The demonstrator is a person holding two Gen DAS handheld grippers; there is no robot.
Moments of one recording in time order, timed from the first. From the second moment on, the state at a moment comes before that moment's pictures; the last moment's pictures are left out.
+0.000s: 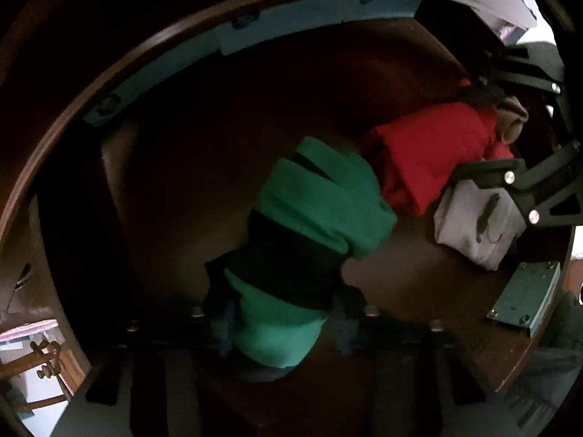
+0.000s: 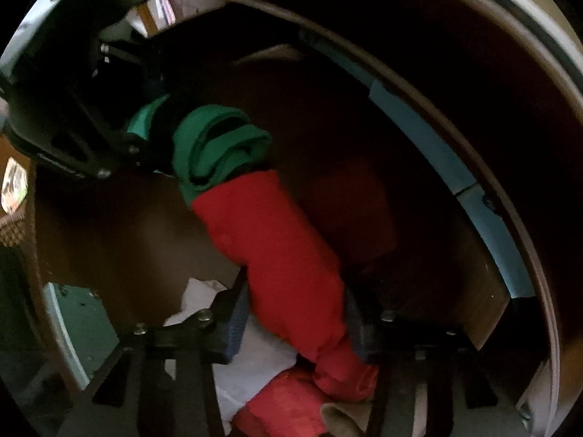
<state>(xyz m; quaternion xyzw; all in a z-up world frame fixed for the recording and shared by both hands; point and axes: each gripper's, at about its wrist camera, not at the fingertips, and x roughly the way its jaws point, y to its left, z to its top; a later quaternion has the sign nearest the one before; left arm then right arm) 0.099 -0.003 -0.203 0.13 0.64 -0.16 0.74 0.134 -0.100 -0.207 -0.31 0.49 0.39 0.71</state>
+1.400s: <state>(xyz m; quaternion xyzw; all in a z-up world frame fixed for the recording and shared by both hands) 0.061 0.035 -0.139 -0.01 0.46 -0.07 0.88 0.093 -0.220 -0.125 -0.05 0.39 0.39 0.83</state>
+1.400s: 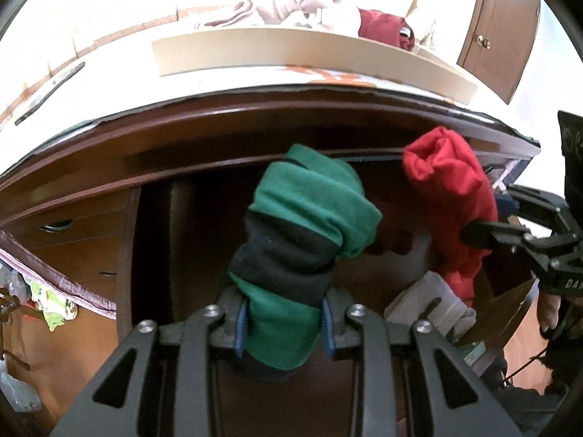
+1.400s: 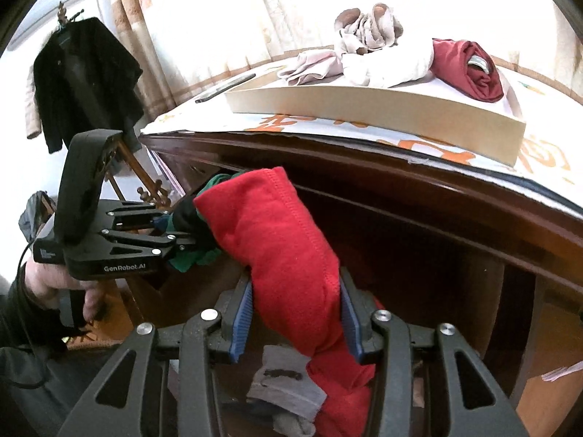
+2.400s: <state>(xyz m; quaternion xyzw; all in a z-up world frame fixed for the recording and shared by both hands) 0.037 0.019 -0.102 -0.02 0.39 -0.04 0.92 0.072 -0.238 -0.118 0.03 0.35 0.39 0.85</state>
